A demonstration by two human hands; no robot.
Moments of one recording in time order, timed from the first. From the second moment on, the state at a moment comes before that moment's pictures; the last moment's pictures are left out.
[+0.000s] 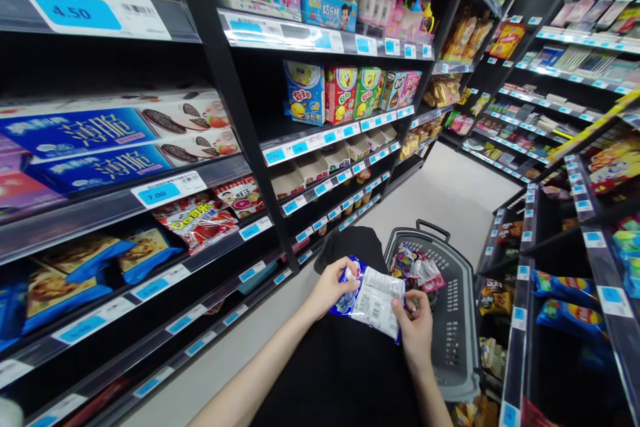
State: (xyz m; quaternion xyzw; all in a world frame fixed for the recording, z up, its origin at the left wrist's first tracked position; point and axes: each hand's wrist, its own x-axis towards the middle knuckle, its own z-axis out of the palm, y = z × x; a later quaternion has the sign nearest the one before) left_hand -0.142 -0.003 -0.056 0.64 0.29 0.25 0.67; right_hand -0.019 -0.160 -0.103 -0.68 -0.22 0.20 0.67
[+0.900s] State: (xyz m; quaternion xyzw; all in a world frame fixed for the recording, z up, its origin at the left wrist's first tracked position) left_hand -0.147 0.007 -0.073 0.52 0.24 0.17 0.80; right_hand -0.002 -0.171 -0.113 -0.62 -0.19 0.32 0.69
